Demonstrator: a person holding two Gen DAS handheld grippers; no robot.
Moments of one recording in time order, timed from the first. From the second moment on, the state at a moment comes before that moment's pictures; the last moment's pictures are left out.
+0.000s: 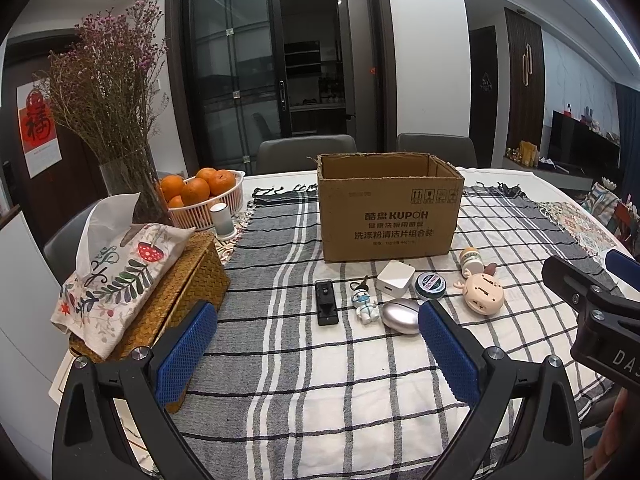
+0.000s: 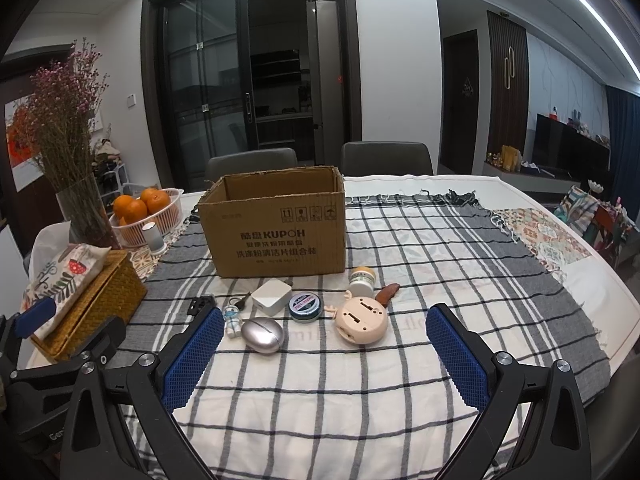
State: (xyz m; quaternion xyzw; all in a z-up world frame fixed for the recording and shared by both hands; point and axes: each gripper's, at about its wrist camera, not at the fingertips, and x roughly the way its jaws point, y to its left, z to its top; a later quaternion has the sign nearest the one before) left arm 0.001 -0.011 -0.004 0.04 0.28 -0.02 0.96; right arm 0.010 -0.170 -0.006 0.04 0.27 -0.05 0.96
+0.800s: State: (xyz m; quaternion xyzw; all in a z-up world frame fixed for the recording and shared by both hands) left arm 0.057 -0.065 -0.069 0.11 0.32 -0.15 0.93; right arm 0.066 -0.206 -0.067 0.05 0.34 -0.03 0.94
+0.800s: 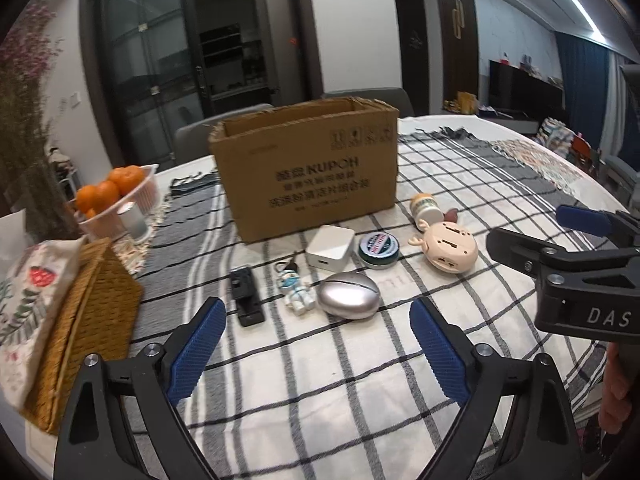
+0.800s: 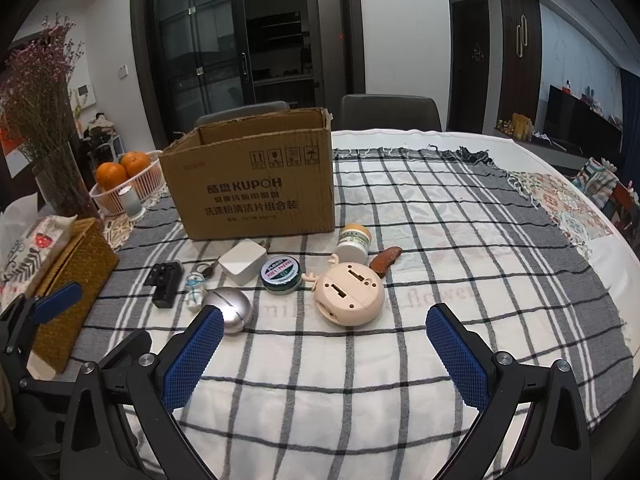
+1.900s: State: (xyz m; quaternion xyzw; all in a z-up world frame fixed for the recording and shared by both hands) left arm 0.148 -0.103 -0.154 0.13 0.41 -0.22 0.88; right arm 0.160 -0.232 -0.148 0.05 0.41 -0.03 0.91
